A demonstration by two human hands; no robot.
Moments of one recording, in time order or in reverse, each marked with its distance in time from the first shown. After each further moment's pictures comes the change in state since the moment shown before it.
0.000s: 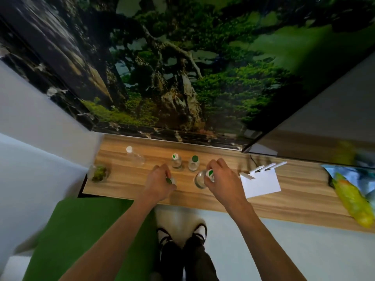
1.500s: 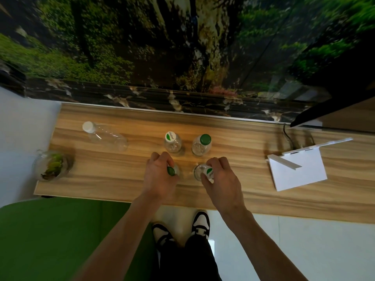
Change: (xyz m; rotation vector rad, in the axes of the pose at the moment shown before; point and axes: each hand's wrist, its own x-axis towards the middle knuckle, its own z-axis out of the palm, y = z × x) left_hand 0.178 -0.125 0.171 -0.083 0.083 0.008; right_hand 0.096 0.087 0.249 0.121 0.031 0.156
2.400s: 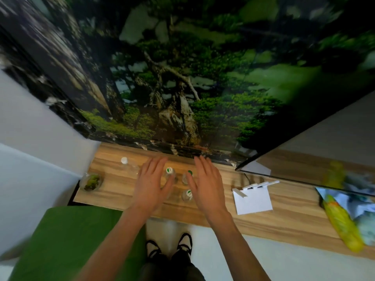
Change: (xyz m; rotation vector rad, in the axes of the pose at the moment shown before) left_hand -0.157 0.161 -0.191 0.186 0.256 0.341; right_hand -0.072 -0.135 -0.244 -0.145 0.110 -0.217
